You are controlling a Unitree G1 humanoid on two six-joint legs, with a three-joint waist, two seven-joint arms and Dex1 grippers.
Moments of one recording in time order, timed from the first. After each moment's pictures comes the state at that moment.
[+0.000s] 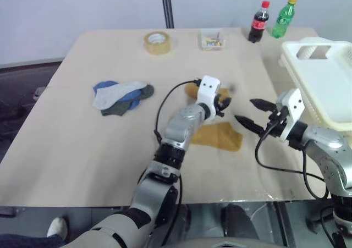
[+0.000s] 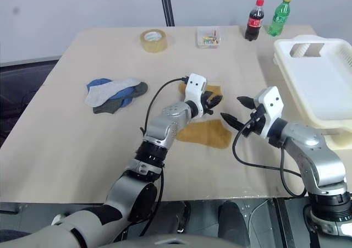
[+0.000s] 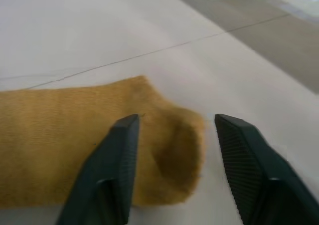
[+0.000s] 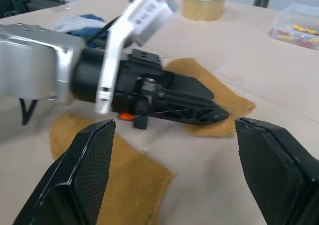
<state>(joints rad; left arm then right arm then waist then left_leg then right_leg) -0.78 -0.09 -0.09 0.37 -0.12 0.54 -0.35 -0.25 -0.60 -0.09 -0.38 0.50 0.60 0.64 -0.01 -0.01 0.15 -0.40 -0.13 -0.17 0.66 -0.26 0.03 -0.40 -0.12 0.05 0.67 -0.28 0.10</state>
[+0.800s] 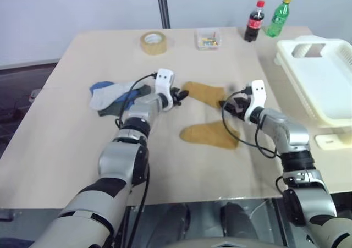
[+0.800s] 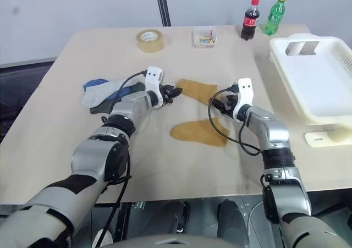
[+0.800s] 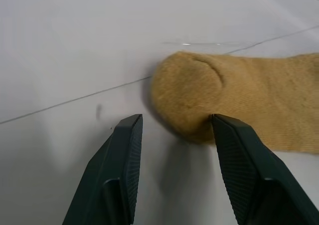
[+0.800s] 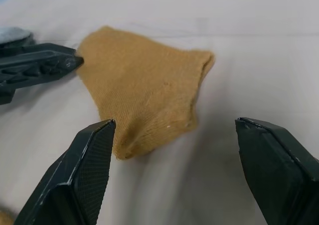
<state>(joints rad) -1.10 0.23 0.09 1.20 -0.13 0.17 -0.57 -0.64 -0.26 -0.05 0.30 0.37 0.64 0.44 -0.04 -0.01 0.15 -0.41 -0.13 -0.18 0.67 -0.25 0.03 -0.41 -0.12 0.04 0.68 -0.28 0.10</state>
